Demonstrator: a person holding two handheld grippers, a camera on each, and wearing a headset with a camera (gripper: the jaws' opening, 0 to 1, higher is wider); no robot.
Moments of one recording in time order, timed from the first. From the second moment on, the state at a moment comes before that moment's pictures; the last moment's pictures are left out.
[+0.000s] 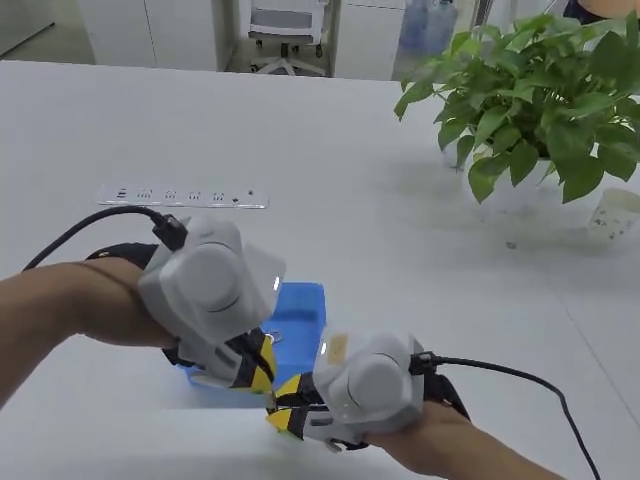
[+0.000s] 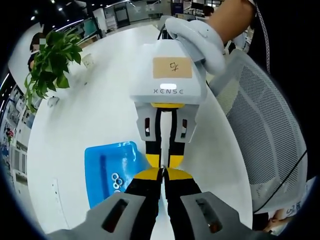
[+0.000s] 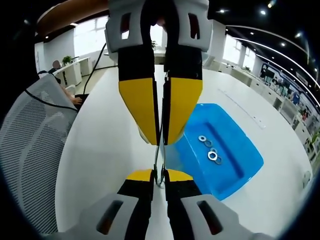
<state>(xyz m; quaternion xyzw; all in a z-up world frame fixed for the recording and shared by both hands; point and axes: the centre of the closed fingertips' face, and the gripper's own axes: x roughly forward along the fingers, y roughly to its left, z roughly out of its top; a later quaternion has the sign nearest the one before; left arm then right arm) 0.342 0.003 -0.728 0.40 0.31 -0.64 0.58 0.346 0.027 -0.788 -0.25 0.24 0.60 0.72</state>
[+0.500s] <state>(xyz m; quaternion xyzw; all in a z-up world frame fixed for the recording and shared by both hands) 0.342 0.003 -0.711 0.40 0.30 -0.64 0.57 0.347 0.025 -0.772 -0.26 0.23 0.60 0.72</state>
